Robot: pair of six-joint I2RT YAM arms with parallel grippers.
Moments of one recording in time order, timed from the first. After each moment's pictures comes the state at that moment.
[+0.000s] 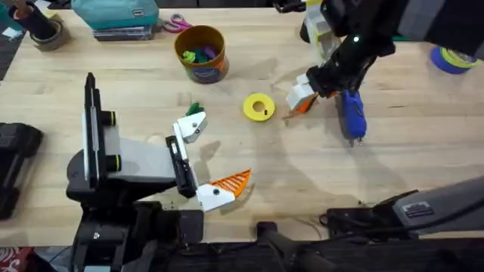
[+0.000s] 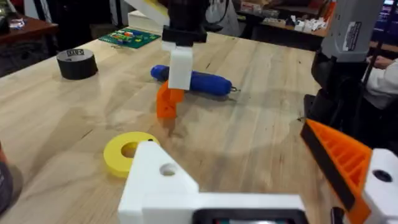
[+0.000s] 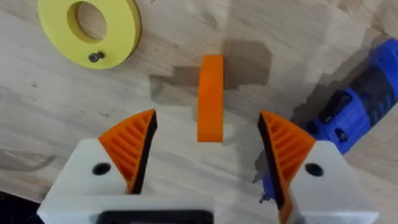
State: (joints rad) left arm -0.01 0.01 0.01 -0.14 1.21 0.04; right arm 0.32 1.66 1.28 -1.10 -0.08 -0.05
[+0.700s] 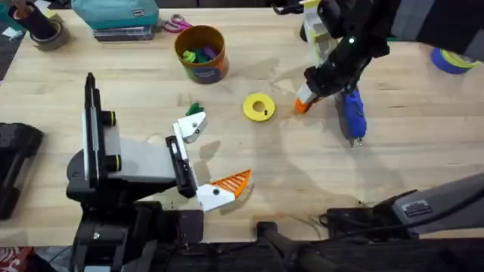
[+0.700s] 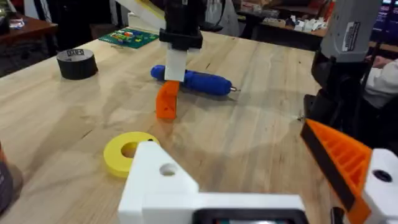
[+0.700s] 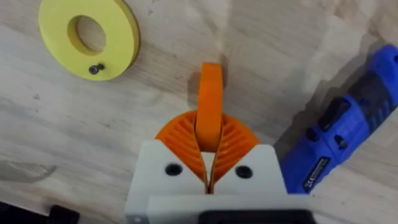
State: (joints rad) left arm -0.01 0.01 0.01 -0.14 1.21 0.04; right arm 0.32 1.69 1.28 -1.08 -0.08 -0.06
